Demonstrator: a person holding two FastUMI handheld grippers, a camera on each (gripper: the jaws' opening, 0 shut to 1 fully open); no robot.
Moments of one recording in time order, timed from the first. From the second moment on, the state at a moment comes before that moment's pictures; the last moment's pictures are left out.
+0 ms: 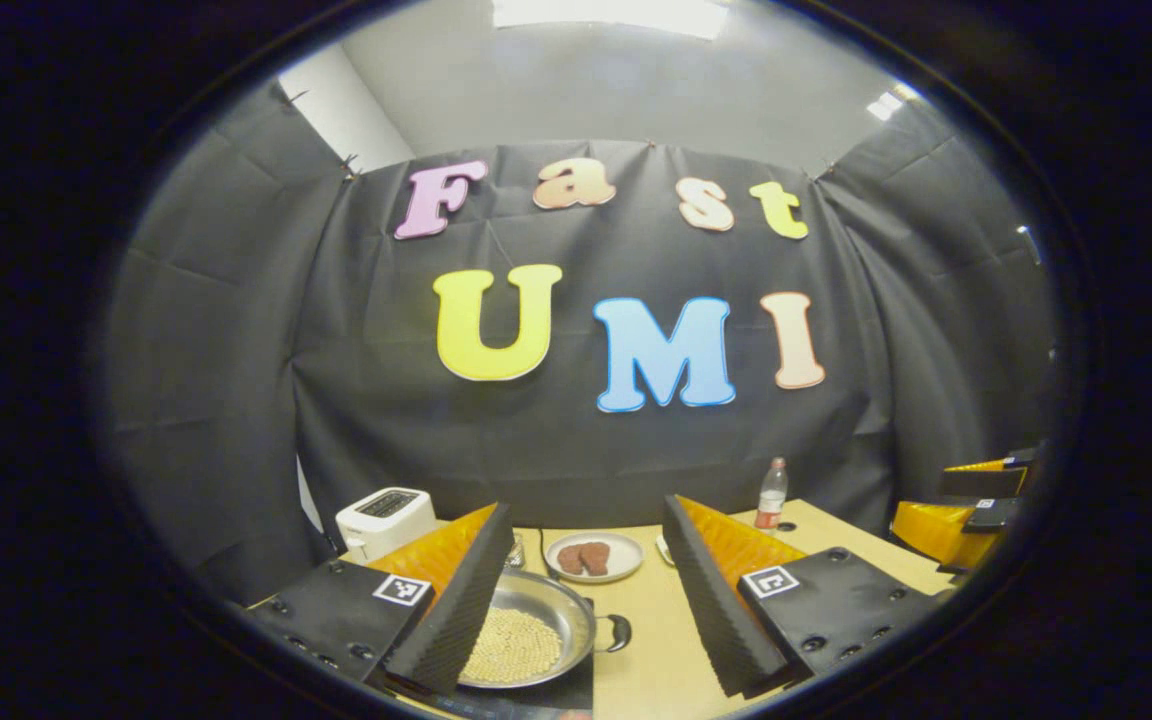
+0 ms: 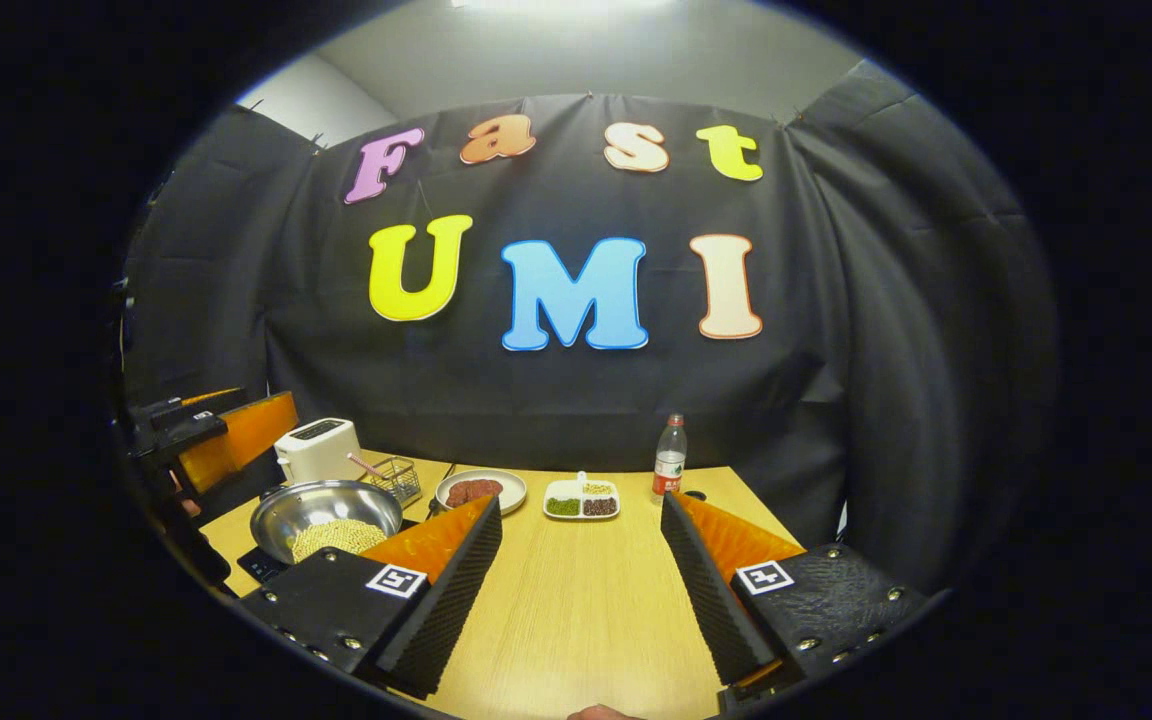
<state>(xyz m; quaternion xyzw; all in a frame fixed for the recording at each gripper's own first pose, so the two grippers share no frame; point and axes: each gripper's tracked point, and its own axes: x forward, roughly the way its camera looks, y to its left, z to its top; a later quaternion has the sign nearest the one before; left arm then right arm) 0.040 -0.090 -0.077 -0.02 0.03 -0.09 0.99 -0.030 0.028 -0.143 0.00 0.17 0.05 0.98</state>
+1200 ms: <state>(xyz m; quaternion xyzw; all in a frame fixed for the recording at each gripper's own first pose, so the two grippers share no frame) -0.070 -0.049 -0.029 -0.02 -0.01 -0.10 0.99 -0.113 0.036 -0.057 0.02 0.08 0.02 1.00</state>
